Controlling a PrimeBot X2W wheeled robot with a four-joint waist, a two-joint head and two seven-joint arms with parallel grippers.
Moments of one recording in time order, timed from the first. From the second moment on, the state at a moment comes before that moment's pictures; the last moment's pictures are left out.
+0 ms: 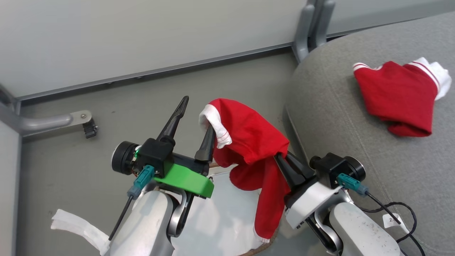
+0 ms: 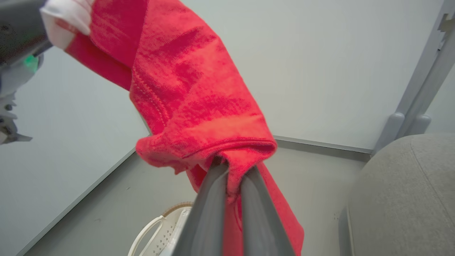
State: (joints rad) left arm -0.38 0.05 -0.45 0.23 -0.28 -0.04 -0.26; right arm -0.36 -0.14 0.53 0.31 0.35 0.13 -0.26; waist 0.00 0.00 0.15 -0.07
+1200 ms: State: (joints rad) left arm -0.36 0.05 -0.40 0.36 -0.20 -0.11 -0.26; right arm -0.47 -0.15 0.27 0.11 0.40 0.13 -0.26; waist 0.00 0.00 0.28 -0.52
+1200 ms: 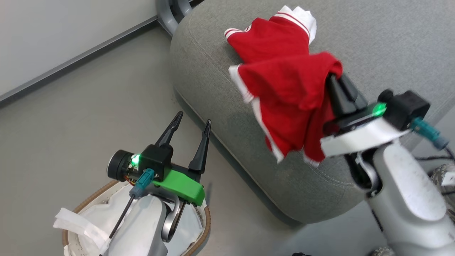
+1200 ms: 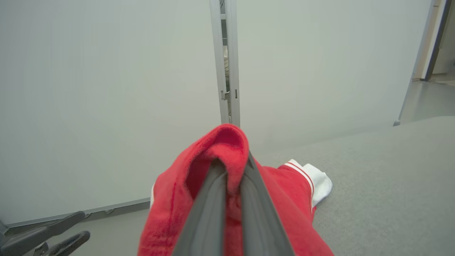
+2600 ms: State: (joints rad) left arm -0.49 0.05 -0.40 0.36 -0.15 -0.13 -0.26; right arm -0.75 -0.28 -0.18 0.67 0.12 0.13 -0.26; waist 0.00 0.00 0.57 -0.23
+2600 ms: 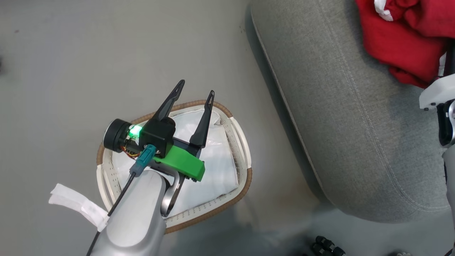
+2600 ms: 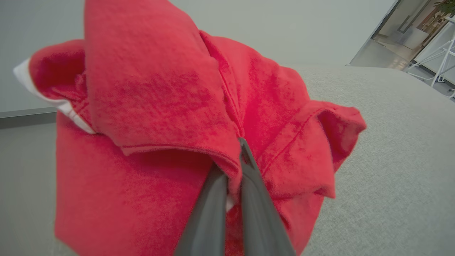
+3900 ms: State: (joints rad) left arm -0.17 0.05 -0.07 0.38 -0.24 -0.01 -0.26; right arm -0.32 -0.09 0.05 0.36 0.20 0.13 -0.26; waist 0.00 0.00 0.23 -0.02
